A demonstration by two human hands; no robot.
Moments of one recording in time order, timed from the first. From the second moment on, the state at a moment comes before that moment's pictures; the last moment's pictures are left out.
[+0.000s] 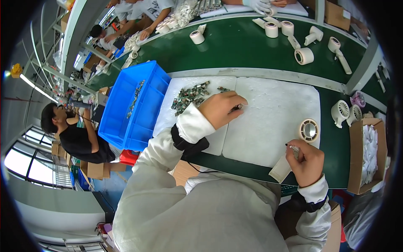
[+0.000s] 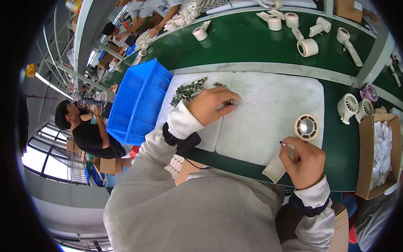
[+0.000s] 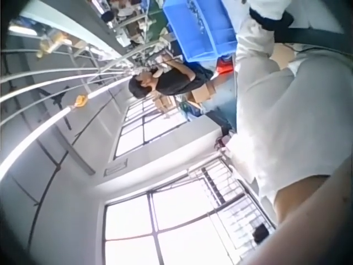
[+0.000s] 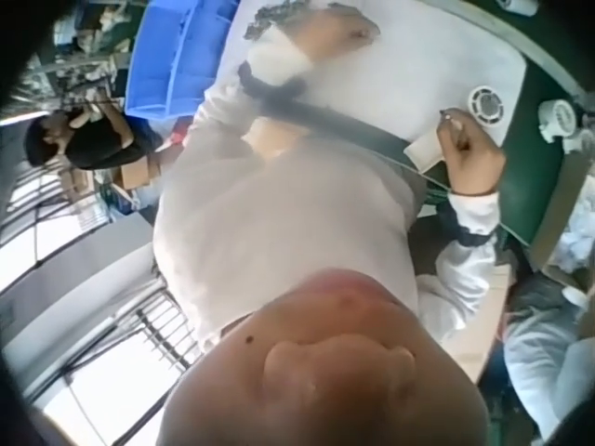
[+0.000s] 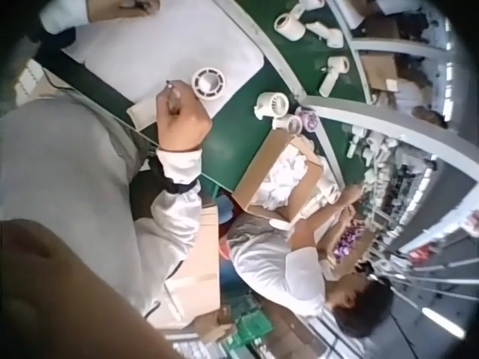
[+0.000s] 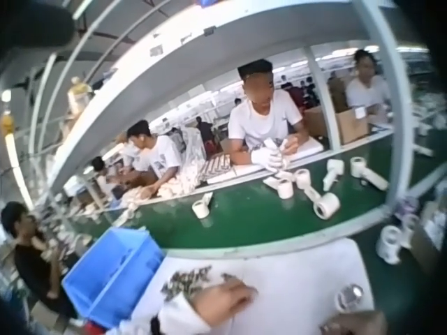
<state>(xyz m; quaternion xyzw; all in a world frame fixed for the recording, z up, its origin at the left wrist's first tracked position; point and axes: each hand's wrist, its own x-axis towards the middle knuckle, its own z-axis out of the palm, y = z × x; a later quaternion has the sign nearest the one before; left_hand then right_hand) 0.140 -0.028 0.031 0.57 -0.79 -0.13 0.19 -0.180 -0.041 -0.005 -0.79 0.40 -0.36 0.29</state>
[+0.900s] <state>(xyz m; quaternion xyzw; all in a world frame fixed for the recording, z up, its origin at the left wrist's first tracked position) 0.030 -0.038 0.016 0.47 -0.79 -0.28 0.29 -0.190 -0.048 -0.008 -0.76 0.41 -0.40 0.32</state>
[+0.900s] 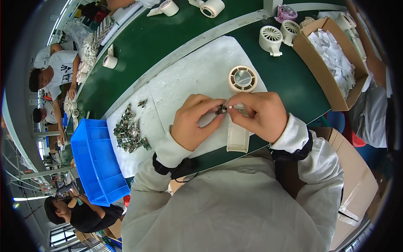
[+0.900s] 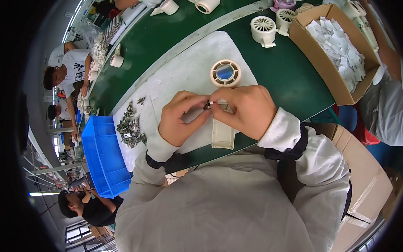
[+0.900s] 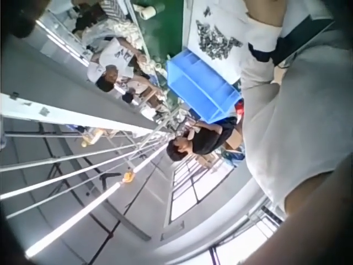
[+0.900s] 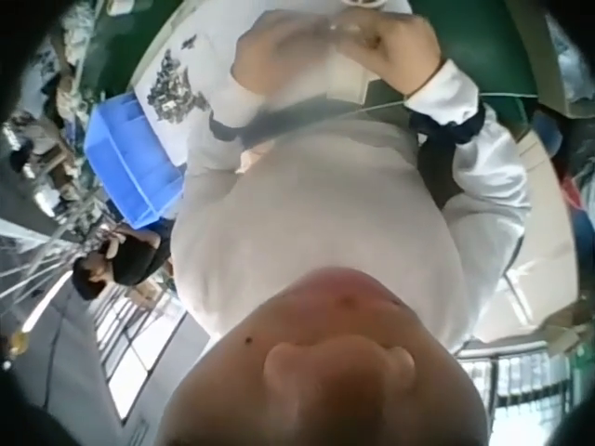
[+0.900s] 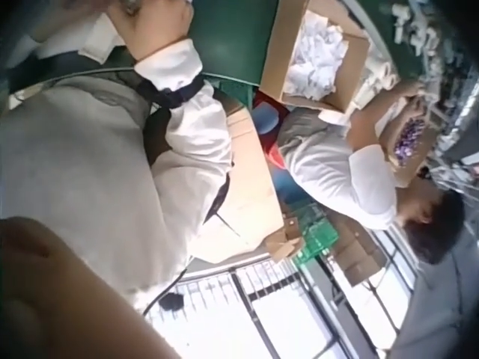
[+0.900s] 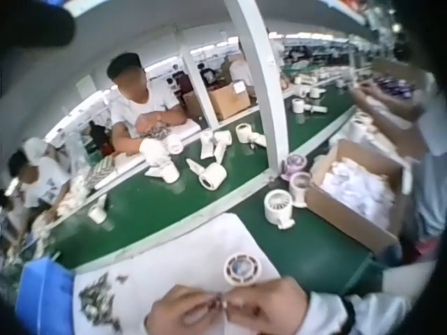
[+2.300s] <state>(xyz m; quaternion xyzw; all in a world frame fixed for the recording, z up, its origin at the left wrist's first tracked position) 0.025 -0.023 0.000 0.43 -0.57 -0.55 0.43 -0.186 -0.049 -0.009 -0.78 0.38 -0.43 0.25</state>
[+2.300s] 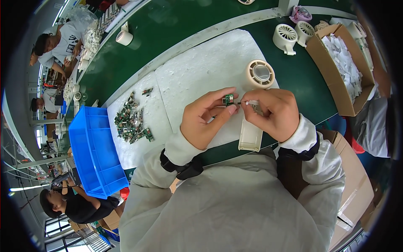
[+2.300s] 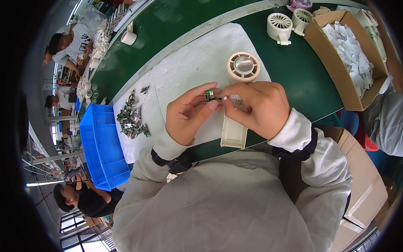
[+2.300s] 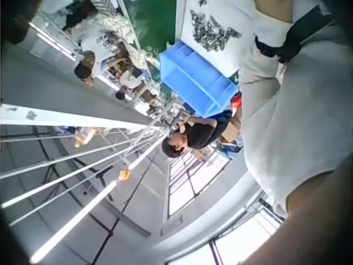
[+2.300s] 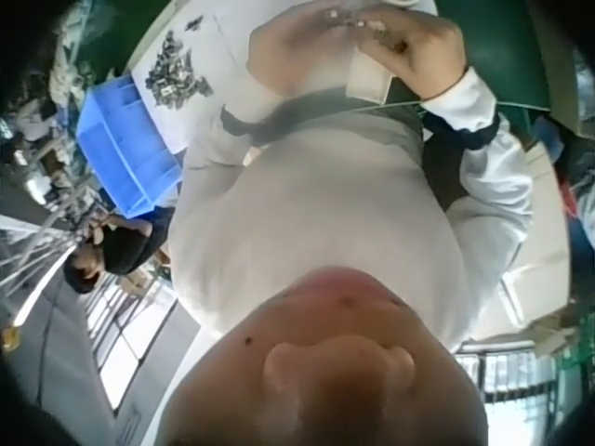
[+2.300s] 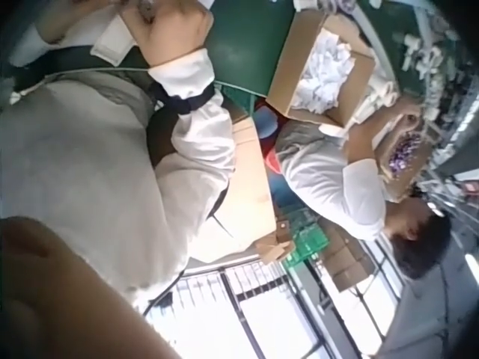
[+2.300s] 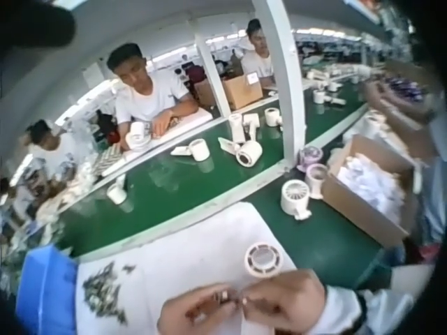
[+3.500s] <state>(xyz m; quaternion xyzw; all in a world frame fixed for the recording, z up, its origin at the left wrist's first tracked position) 0.048 -0.032 -0.006 0.30 -0.55 -0.66 0.42 -0.194 -0.050 0.005 -0.73 0.36 -0.35 0.45</state>
